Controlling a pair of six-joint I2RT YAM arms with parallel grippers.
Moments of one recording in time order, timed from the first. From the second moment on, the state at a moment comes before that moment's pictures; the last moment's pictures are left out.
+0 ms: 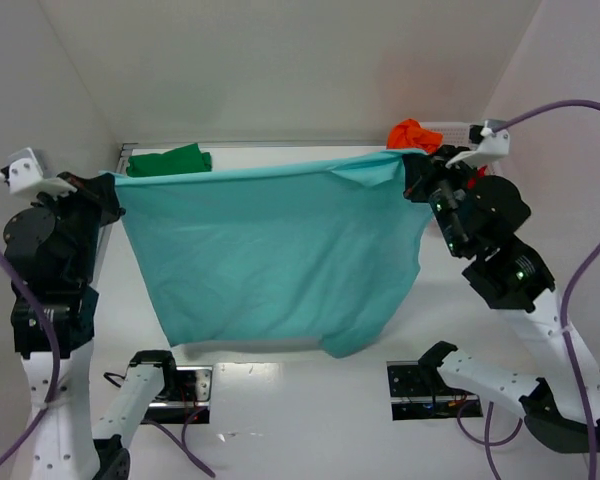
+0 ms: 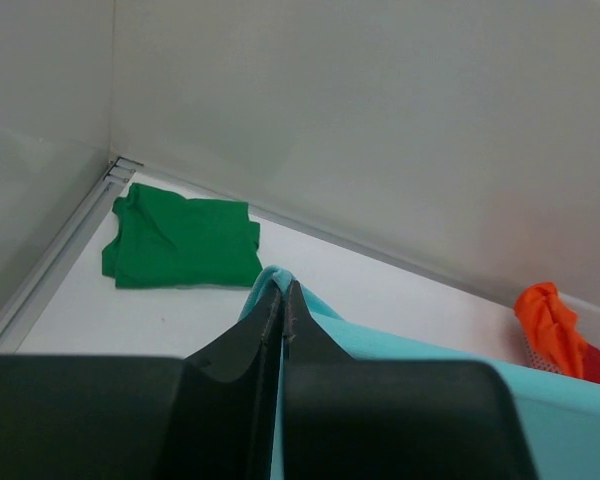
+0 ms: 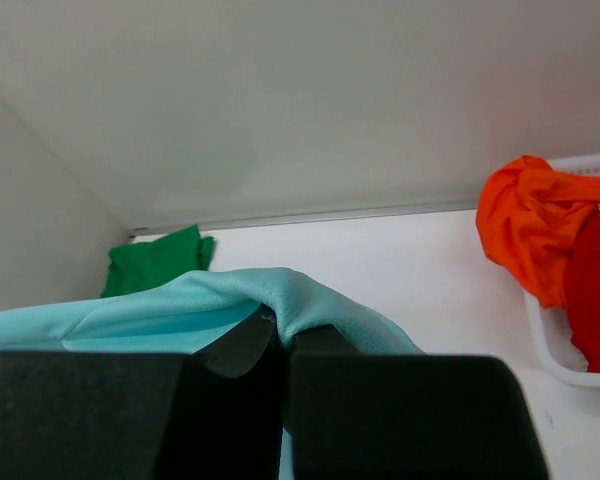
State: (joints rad) left arm 0.06 0.73 1.35 -0.56 -0.13 -0.38; right arm 0.63 0.91 1.40 -0.41 0.46 0.30
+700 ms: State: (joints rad) left arm 0.06 1.11 1.62 -0.43 -0.10 -0.29; right arm 0.55 1.24 1.64 -0.16 0.54 0.14
